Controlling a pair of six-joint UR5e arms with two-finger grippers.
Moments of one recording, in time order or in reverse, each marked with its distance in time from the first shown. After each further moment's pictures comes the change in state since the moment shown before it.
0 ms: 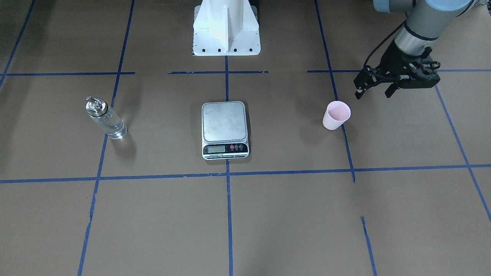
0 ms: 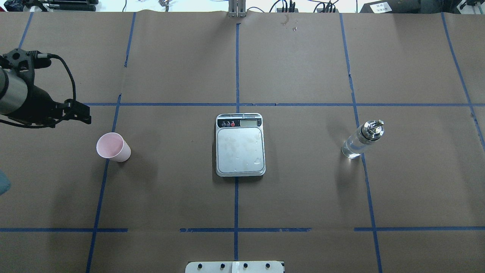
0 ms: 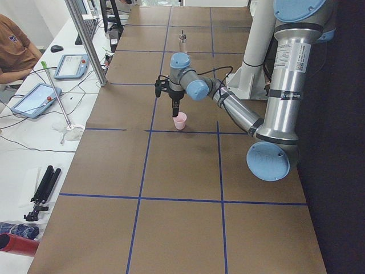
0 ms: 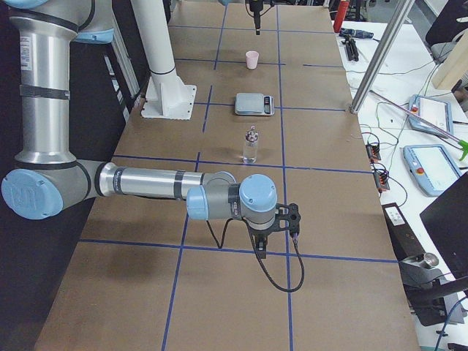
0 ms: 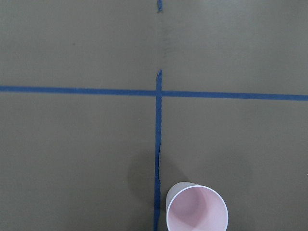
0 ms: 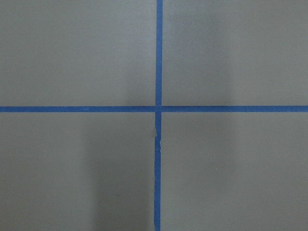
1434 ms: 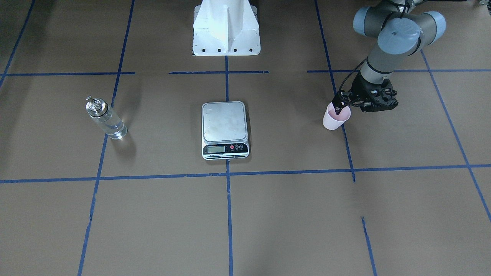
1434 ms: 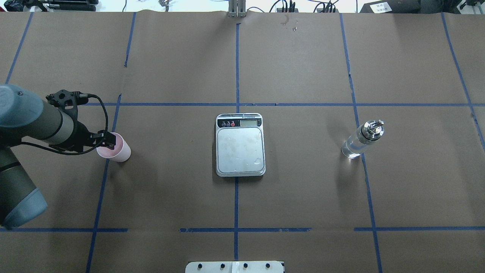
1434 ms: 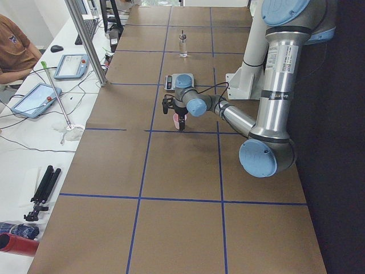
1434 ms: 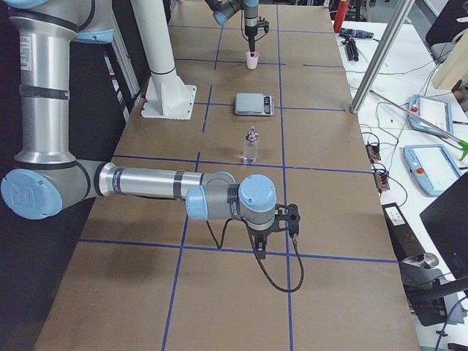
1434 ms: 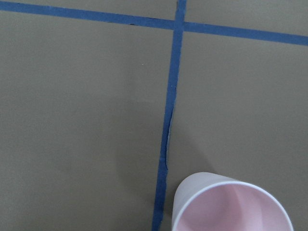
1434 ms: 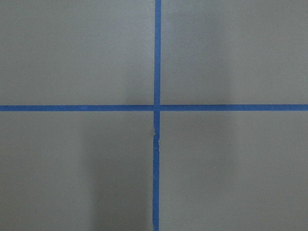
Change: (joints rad) left arm 0.157 -0.004 0.196 -0.169 0.077 -0.102; right arm 0.000 -0.004 0.002 0.000 -0.003 -0.001
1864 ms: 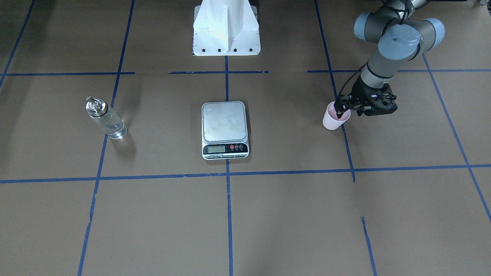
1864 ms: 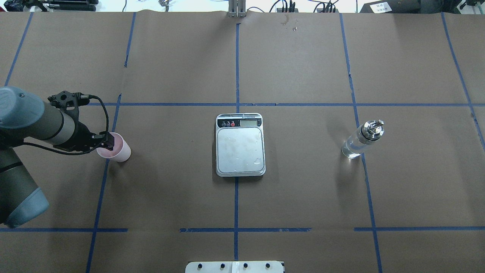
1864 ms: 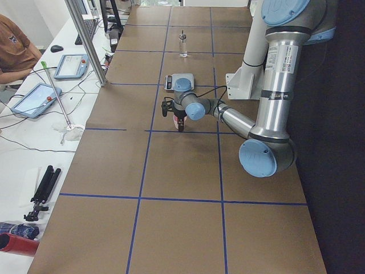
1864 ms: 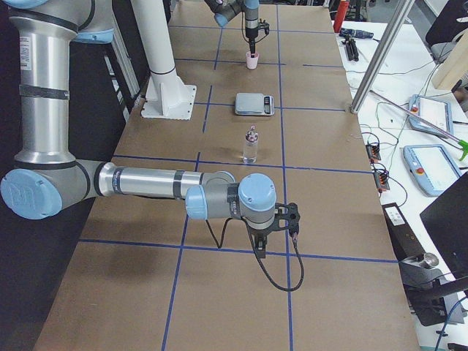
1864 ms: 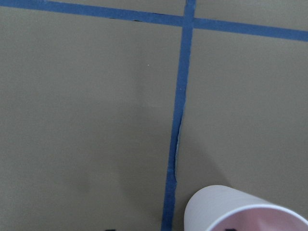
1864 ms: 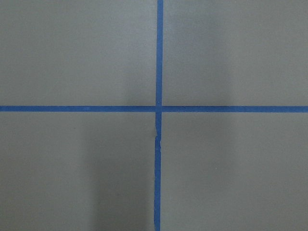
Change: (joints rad) left arm 0.001 0.000 0.022 -0.041 -0.005 -0.003; right arm 0.000 -0.001 0.010 0.000 -0.001 0.000
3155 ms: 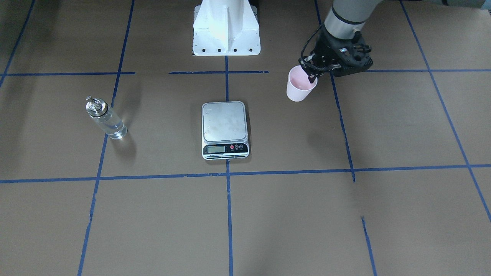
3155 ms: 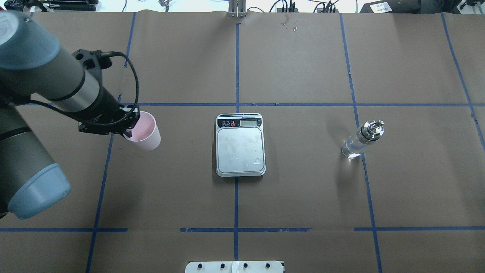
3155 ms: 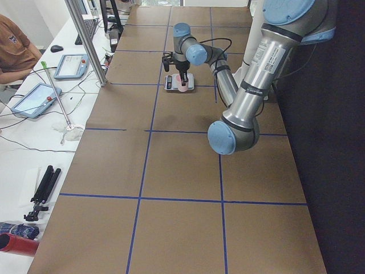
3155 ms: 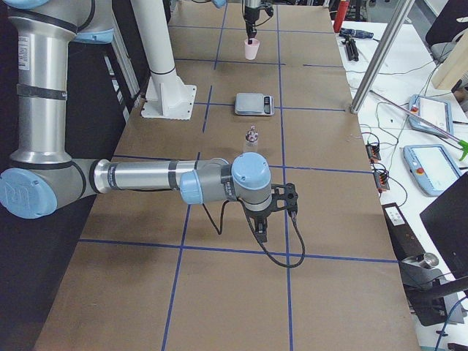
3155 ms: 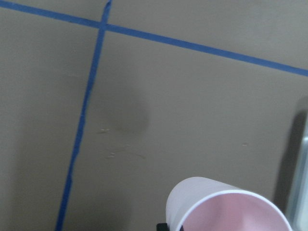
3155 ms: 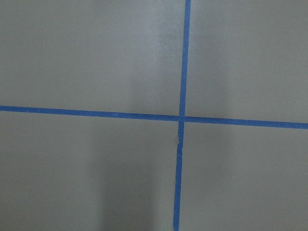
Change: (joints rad) left arm -0.016 -0.440 -0.231 0.674 -0.119 -0.210; right arm -0.003 -0.029 0.120 -0.012 0.005 0.002
